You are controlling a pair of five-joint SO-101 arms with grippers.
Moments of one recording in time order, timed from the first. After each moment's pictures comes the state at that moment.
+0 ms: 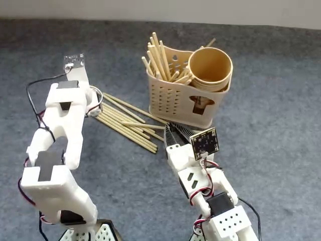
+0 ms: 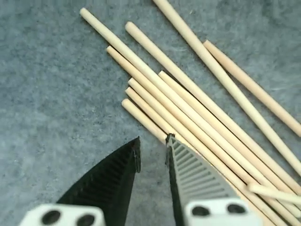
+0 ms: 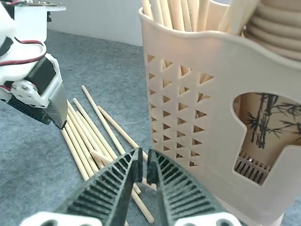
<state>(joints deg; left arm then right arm) -11.3 13.4 13.8 57.1 13.8 -28.7 -86.9 96.0 12.4 1.5</state>
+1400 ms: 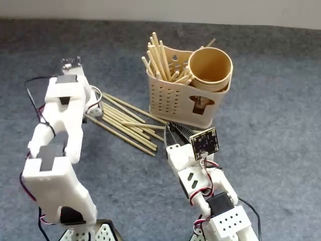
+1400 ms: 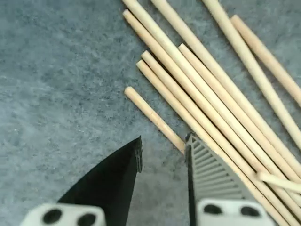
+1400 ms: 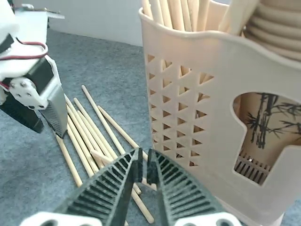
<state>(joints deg) -11.6 18.4 6.5 67.8 17.6 -28.7 -86.9 96.0 12.4 1.5</state>
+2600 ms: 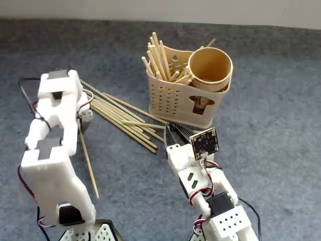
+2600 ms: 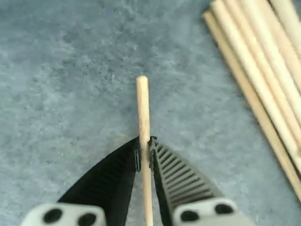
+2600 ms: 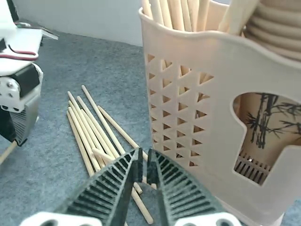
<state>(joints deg) -15.3 24.5 -2.6 82.8 16.2 -28.7 -86.9 96.0 12.4 1.5</state>
